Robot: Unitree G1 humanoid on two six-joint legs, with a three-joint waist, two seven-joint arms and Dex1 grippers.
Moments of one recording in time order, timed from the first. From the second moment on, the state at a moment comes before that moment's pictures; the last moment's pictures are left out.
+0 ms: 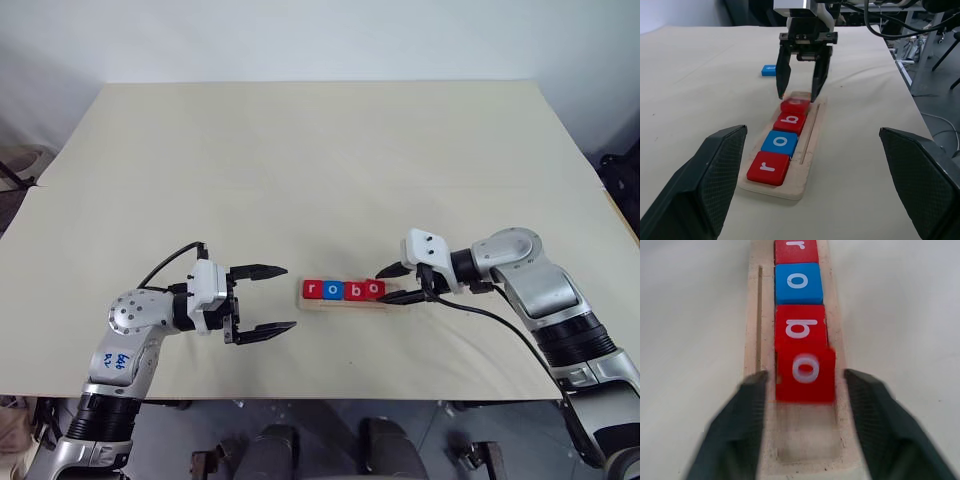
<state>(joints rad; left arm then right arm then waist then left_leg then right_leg) -0.23 0.57 0.02 -0.07 -0.45 0.01 -1.16 -0.65 -0.71 0.28 0.12 0.13 0.33 1.32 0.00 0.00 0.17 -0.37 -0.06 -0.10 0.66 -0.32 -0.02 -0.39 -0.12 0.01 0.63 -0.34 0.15</state>
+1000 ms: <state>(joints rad) -0.24 0.57 0.02 -0.03 -0.45 0.00 -1.16 -0.56 -0.74 0.22 0.14 0.14 0.27 1.29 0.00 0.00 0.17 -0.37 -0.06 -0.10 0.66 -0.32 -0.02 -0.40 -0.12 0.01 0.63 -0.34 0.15</state>
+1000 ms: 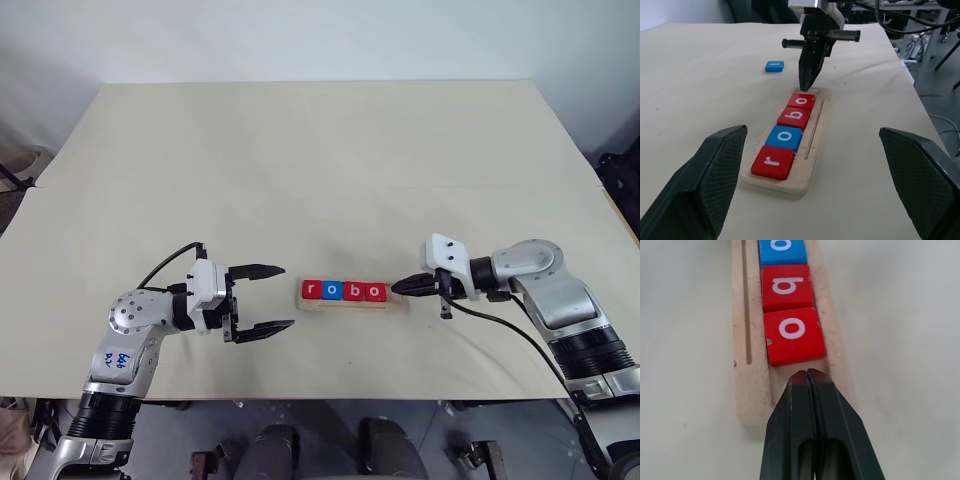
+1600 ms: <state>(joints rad) -0.24 0.56 0.02 -0.03 -0.45 -0.01 -1.15 -0.58 -0.70 0.26 0.13 0.14 0.30 1.27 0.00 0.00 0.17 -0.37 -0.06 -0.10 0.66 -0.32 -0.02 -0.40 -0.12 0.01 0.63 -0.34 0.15</state>
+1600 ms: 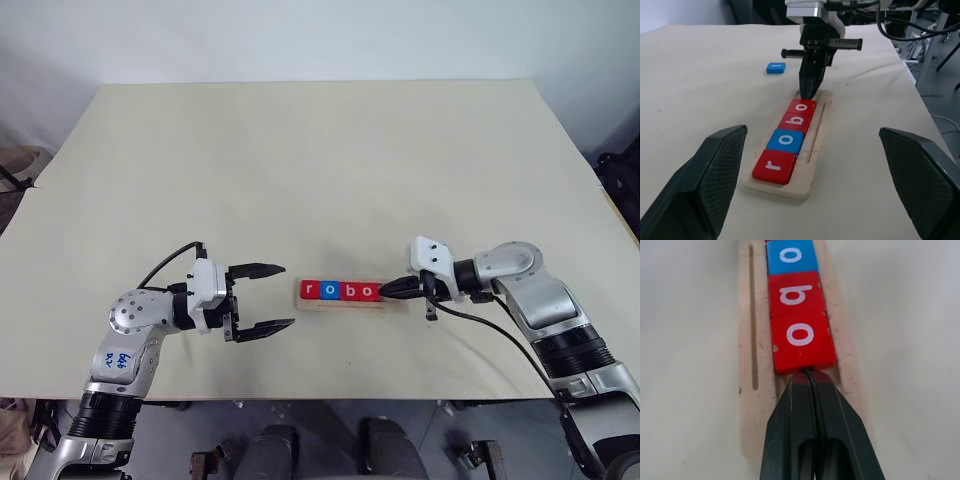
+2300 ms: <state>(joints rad) -0.27 0.55 0.01 0.02 -0.44 -0.02 -1.17 -0.25 -0.86 -0.12 -0.10 0.28 0.37 1.19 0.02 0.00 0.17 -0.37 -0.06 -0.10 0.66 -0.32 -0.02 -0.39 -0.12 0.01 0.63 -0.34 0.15</state>
